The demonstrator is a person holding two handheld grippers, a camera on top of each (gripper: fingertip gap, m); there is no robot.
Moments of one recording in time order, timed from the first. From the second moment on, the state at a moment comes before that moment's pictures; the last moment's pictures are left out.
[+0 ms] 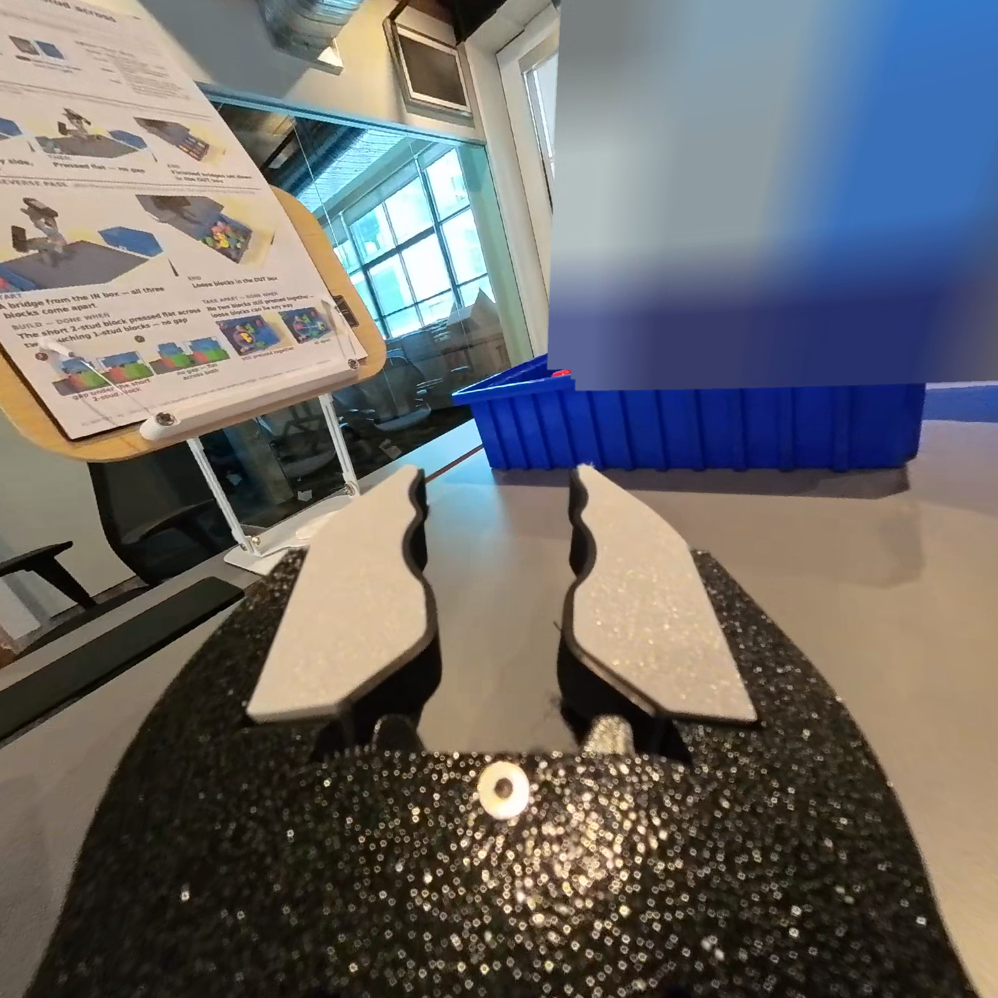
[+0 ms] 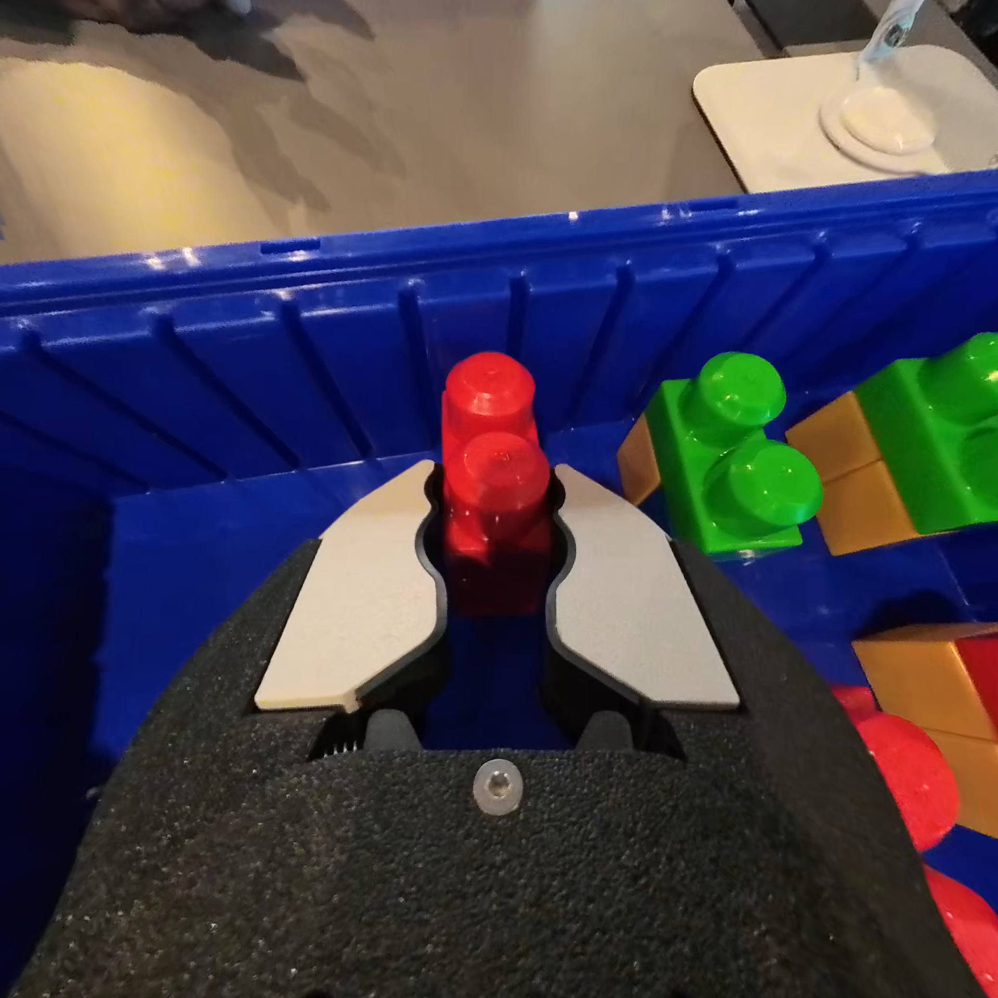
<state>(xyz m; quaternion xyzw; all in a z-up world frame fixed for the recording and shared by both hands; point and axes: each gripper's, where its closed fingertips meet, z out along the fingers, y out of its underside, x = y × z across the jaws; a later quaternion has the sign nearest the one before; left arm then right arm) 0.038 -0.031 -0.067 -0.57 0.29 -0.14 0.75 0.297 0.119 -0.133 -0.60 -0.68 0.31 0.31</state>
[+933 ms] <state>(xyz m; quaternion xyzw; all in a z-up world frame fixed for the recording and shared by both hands) 0.031 -0.032 -0.064 -0.59 0.26 -0.10 0.76 0.168 -0.010 0.018 -0.63 -0.53 0.29 0.48</state>
